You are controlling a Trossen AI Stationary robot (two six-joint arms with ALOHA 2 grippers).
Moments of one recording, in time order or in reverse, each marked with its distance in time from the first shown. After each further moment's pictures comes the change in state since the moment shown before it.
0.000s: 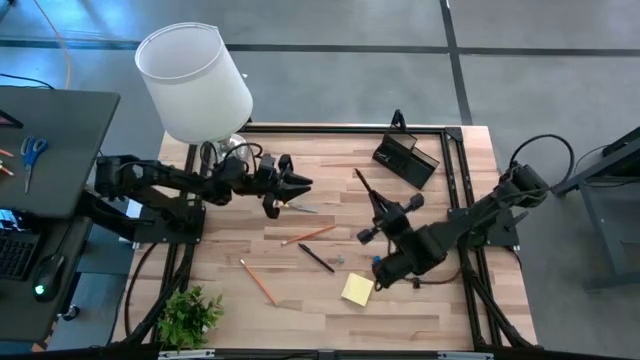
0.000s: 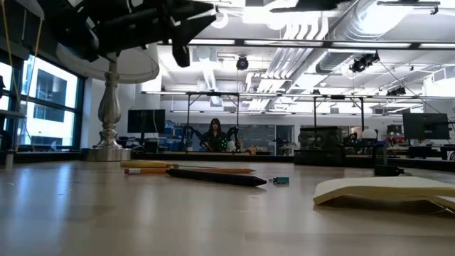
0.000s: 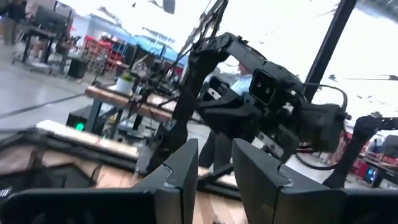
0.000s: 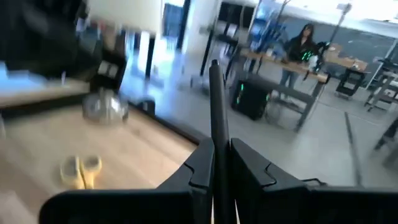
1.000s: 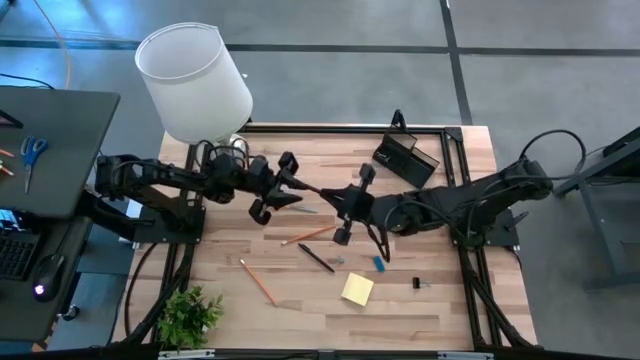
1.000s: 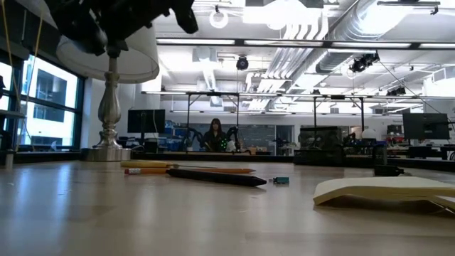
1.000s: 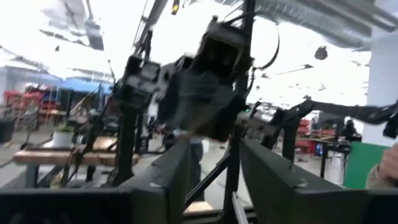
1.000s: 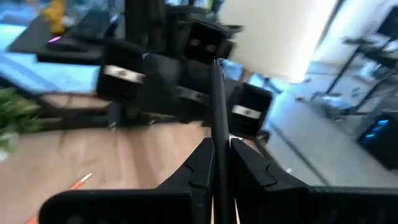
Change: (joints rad) left arm -0.009 0.002 0.057 0.163 0.232 0.101; right arm -0.195 -0.064 0.103 0.834 -0.683 -1.071
